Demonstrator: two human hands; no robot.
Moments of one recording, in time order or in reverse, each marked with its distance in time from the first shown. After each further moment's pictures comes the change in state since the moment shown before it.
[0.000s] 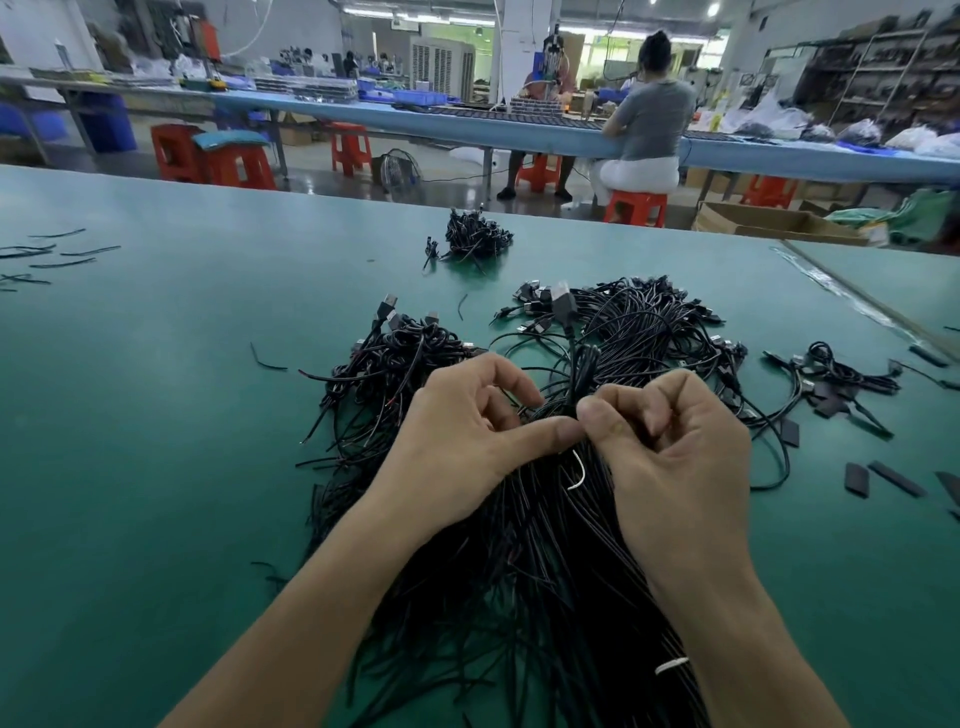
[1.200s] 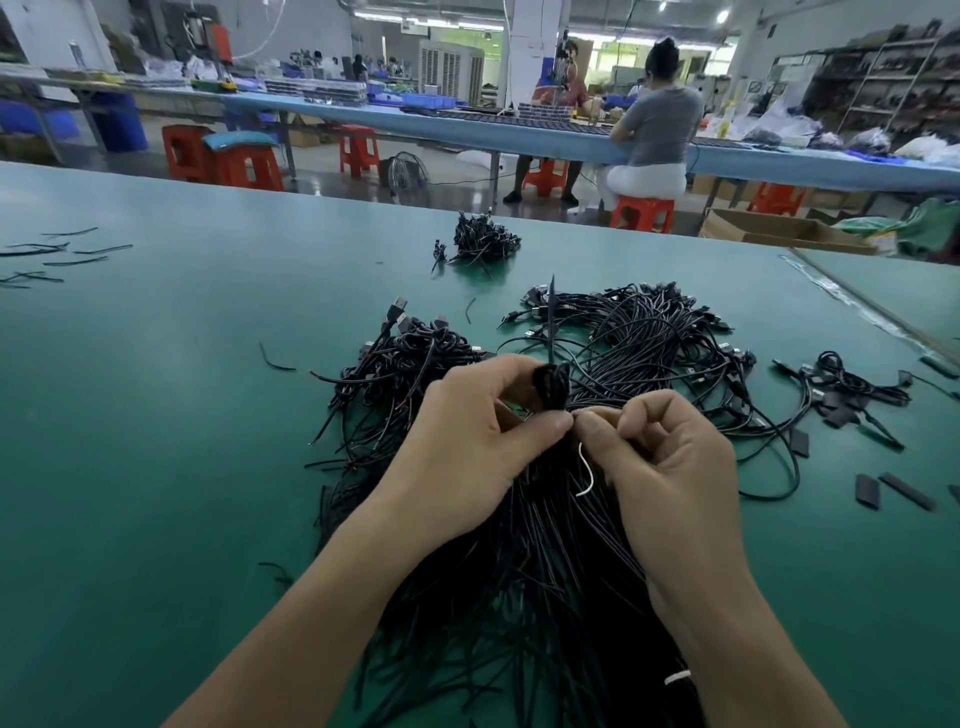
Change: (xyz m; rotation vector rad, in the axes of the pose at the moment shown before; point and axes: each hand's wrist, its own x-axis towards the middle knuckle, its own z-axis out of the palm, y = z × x) left_hand 0.002 0.002 -0.001 0.104 0.004 0.126; right_hand 0.000 0.008 0.001 0.011 -0.014 0.180
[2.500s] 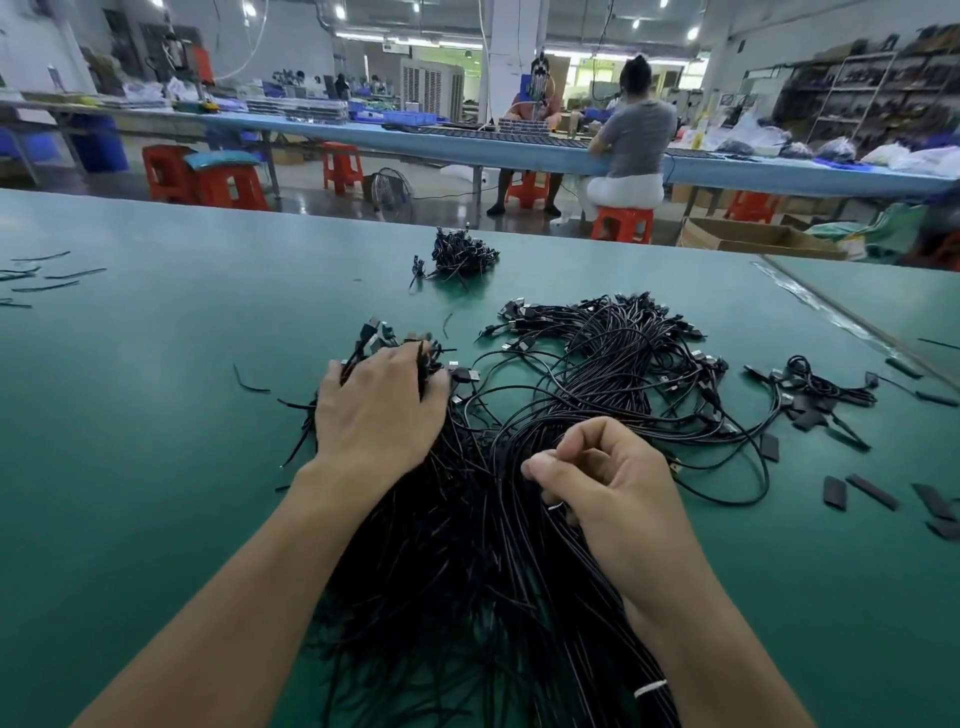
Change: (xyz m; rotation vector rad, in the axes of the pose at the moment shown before) left_hand 0.048 -0.042 -0.020 0.904 0.163 -0.273; right_hand 0.001 -0.003 -0.009 -0.094 -0.145 0.246
